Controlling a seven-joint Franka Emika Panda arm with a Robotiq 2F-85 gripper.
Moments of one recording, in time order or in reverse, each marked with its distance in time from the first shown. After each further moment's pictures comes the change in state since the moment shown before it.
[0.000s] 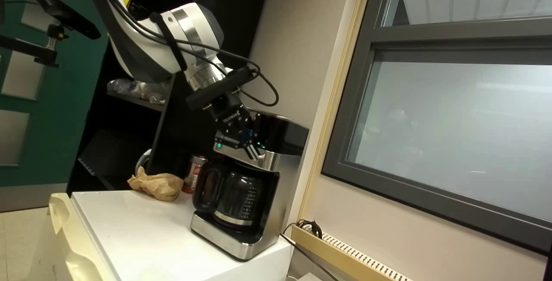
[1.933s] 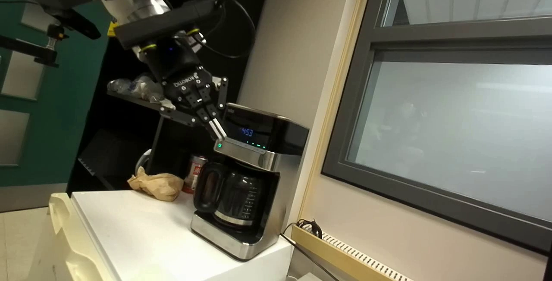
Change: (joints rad) arm -0.025 -0.466 -0.015 -0.617 -0.178 0.036 -0.046
